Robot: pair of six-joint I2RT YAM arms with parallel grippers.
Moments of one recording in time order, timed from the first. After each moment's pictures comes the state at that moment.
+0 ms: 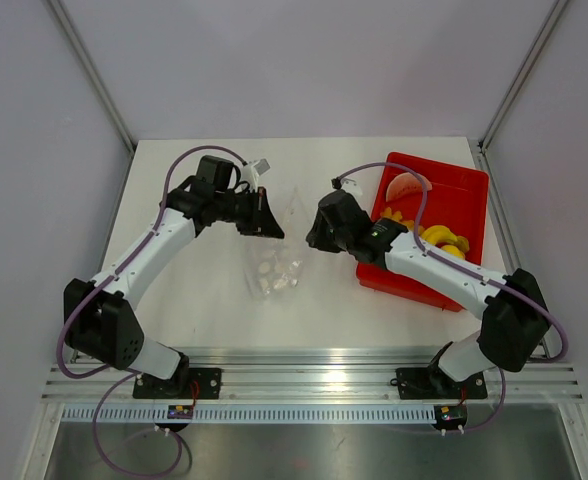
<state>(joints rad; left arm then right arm) -0.39 1.46 1.27 -0.61 0.70 -0.36 0.79 1.49 1.17 -0.39 0.22 0.82</state>
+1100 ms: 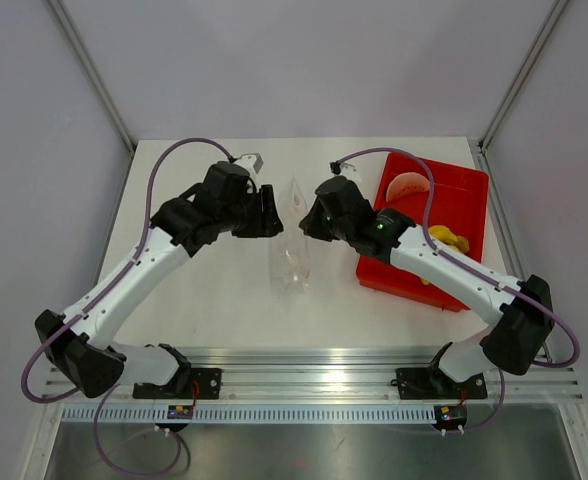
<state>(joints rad) -0.63 1.30 1.39 -0.81 0.02 -0.52 0.83 1.48 1.33 -0.47 0.22 0.87</state>
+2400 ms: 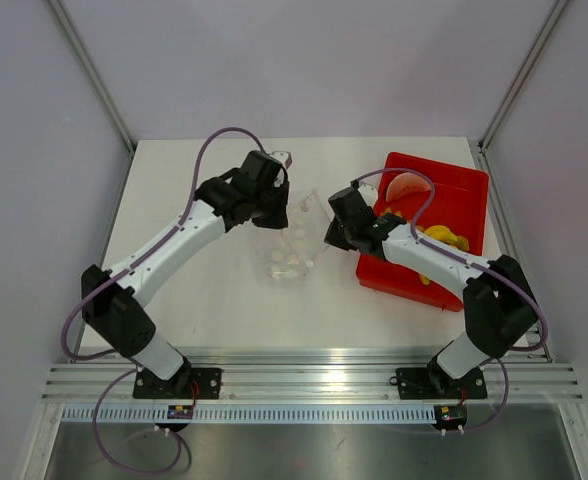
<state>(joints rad) -0.65 1.55 1.56 -0.81 0.00 -0.43 0.67 1.56 1.14 -0.38 0.24 0.89</state>
